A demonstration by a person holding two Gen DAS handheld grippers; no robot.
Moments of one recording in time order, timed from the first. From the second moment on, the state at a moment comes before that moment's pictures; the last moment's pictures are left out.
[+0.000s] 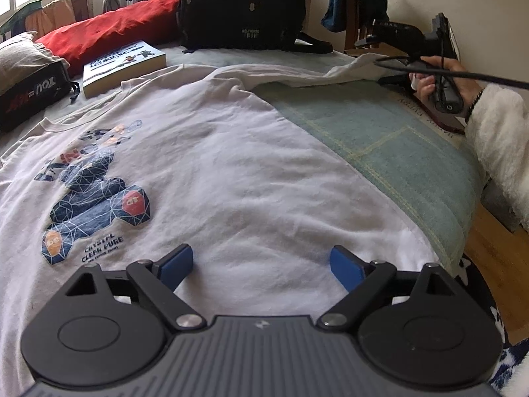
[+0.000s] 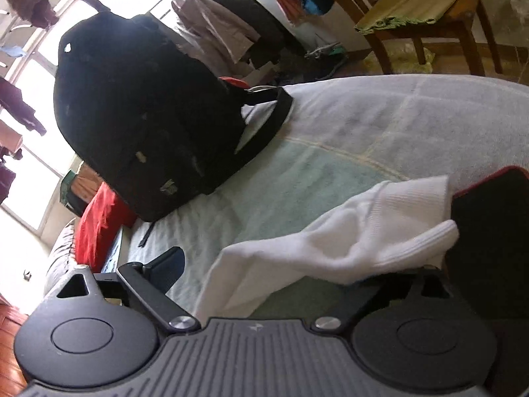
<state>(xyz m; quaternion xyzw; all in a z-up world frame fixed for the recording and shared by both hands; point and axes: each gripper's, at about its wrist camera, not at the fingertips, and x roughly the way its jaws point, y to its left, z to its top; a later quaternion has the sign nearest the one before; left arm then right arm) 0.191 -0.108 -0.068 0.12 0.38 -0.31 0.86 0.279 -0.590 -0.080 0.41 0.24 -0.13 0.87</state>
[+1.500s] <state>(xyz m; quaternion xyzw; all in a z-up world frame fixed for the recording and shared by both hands) 0.187 -0.094 -0.043 0.11 0.34 -0.29 0.88 0.263 -0.633 -0.012 0.14 0.32 -0.26 0.90</state>
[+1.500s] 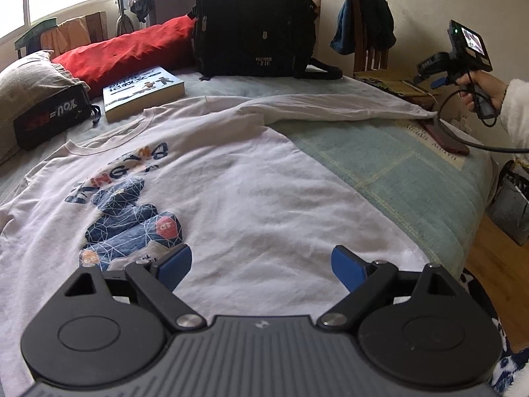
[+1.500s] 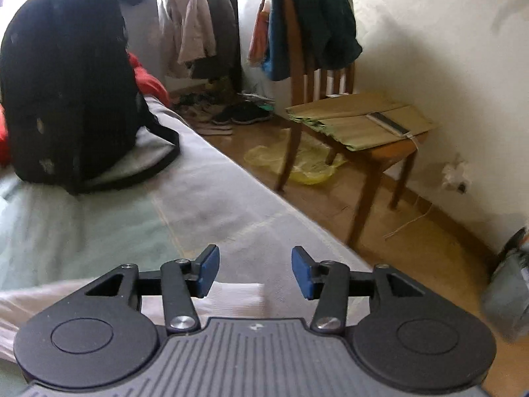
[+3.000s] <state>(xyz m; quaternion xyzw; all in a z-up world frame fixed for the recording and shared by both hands) 0.201 -0.063 -0.066 0.09 0.36 -0.26 0.89 0.411 -0.374 -0.058 -0.04 0.40 0.10 0.91</state>
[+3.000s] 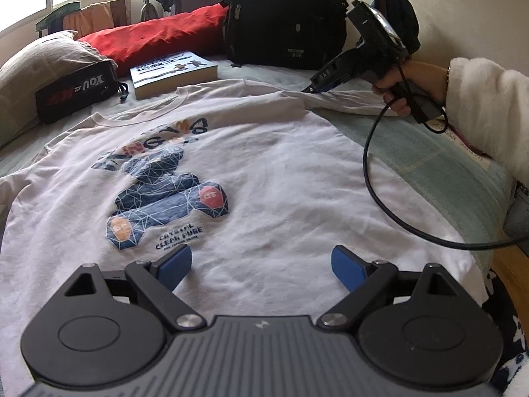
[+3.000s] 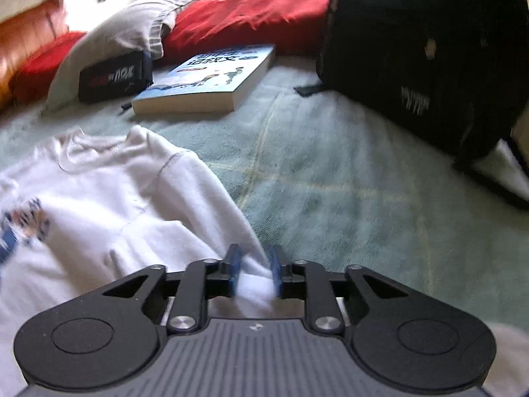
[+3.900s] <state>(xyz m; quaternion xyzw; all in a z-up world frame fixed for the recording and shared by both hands) 0.201 -0.047 -0.060 0.07 0.34 -0.26 0.90 0.420 -0.423 -0.021 0.05 0.35 0.04 0.93</state>
